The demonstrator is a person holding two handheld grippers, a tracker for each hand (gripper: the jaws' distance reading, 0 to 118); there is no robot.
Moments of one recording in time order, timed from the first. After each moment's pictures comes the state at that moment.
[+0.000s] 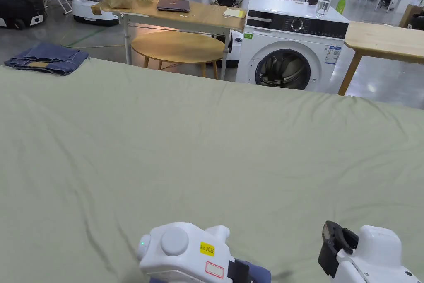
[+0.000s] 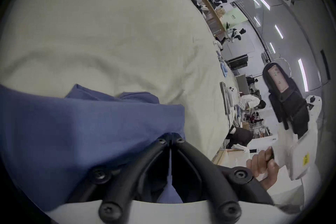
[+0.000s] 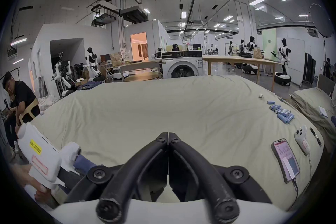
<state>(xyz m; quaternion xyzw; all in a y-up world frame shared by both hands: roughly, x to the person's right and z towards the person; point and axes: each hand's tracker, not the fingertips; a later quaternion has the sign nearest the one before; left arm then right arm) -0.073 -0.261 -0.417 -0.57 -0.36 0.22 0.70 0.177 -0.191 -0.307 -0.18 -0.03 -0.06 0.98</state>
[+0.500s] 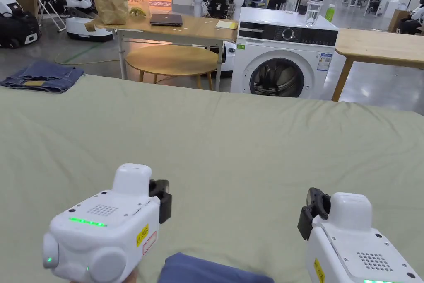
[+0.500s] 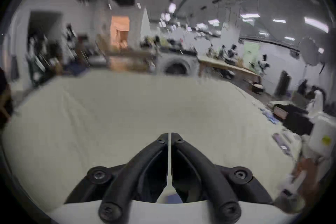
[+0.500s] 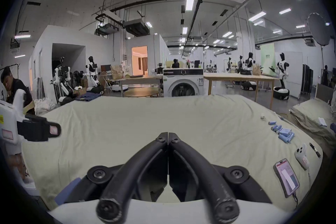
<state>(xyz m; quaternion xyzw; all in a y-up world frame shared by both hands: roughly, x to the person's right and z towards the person) -0.172 -0.155 -0.386 -0.16 -0.11 0.01 0.98 0.137 -0.162 -0.343 -0.10 -0.04 -0.02 0.99</state>
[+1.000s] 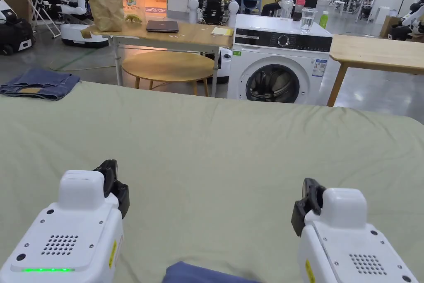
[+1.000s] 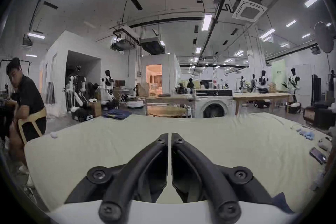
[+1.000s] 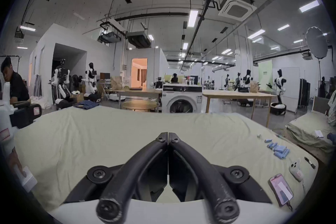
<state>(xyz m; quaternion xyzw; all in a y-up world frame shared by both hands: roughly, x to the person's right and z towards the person) -0.206 -0.151 -0.363 -0.02 0.01 0.00 1.00 0.115 -0.145 -0.329 -0.06 -0.04 0.00 1.00</state>
